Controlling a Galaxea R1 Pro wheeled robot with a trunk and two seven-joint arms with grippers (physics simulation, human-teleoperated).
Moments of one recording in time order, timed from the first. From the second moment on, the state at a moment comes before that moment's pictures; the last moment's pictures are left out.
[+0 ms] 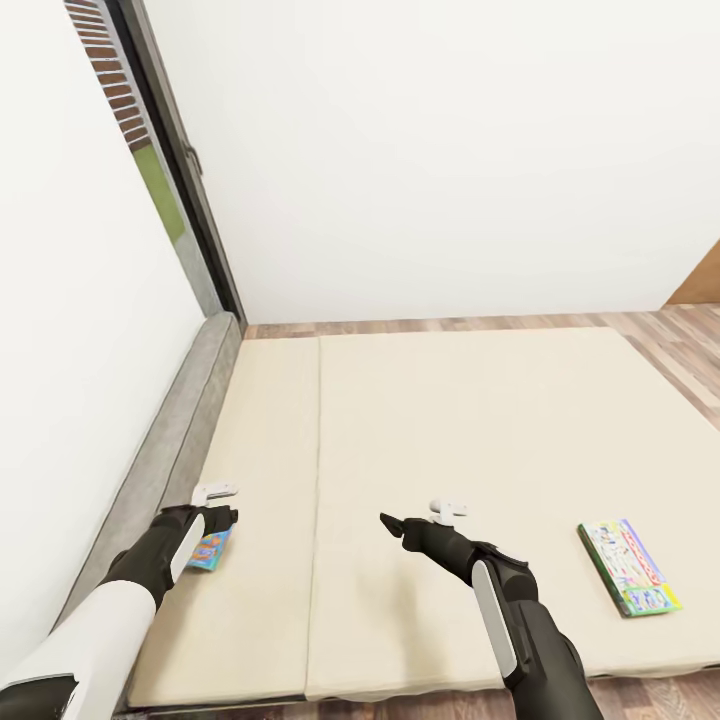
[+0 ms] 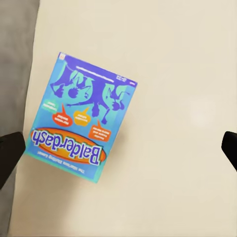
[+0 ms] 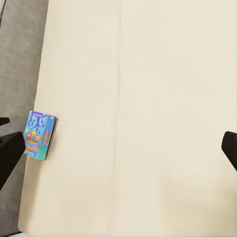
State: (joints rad) left arm -0.76 0.09 0.10 -0.59 0.06 0.51 0.09; right arm -0.38 0.17 -0.09 -1.24 -0.13 0.59 0.40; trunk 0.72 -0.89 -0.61
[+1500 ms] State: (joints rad) left arm -0.76 0.09 0.10 -0.59 0.06 0.51 0.09; right arm -0.38 0.17 -0.09 -1.24 -0.13 0.60 0.40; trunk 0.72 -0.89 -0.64
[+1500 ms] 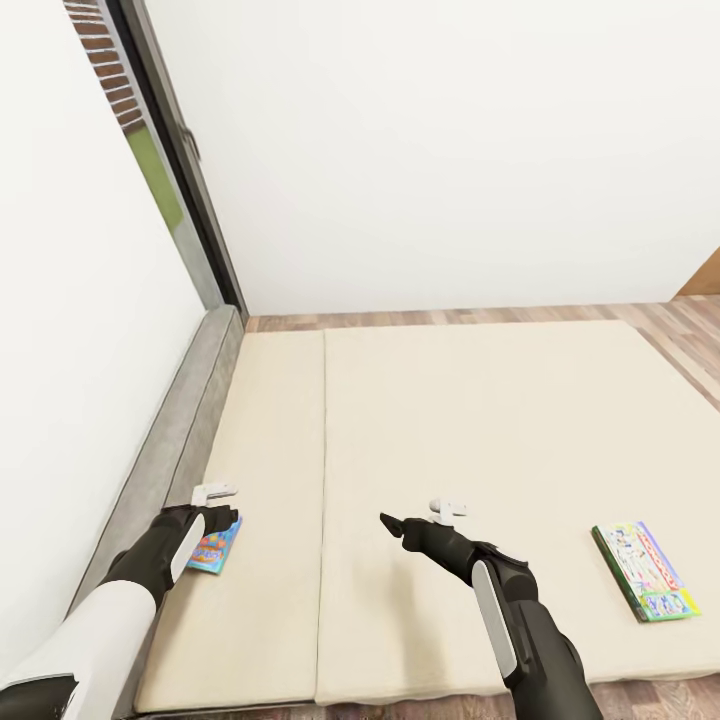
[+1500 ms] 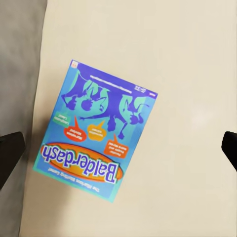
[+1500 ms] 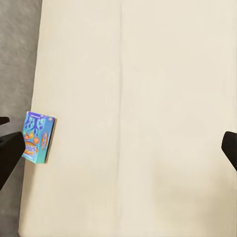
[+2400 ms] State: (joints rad) left arm -0.76 0.09 0.10 -0.59 0.06 0.47 0.09; right arm -0.38 0.17 -0.08 -1.24 -0.13 0.60 0.40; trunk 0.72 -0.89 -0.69
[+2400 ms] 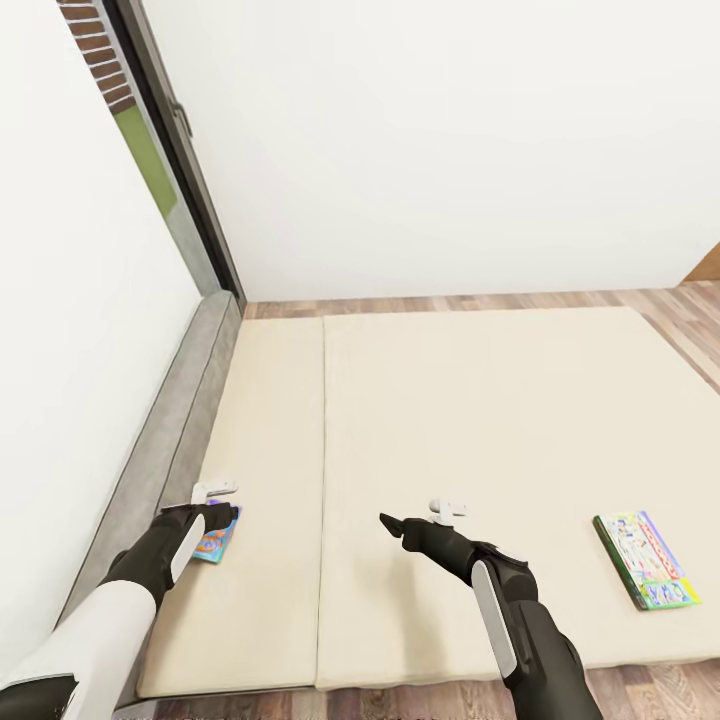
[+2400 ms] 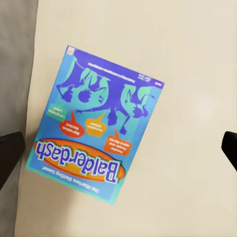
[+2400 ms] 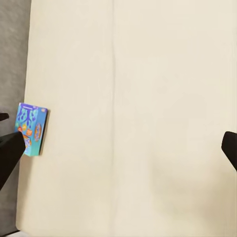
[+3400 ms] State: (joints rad) left arm -0.82 0.09 0.14 -0.59 0.06 0.48 0.10; right arm -0.38 0.17 -0.08 -1.25 -0.12 0.60 0.41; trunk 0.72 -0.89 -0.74
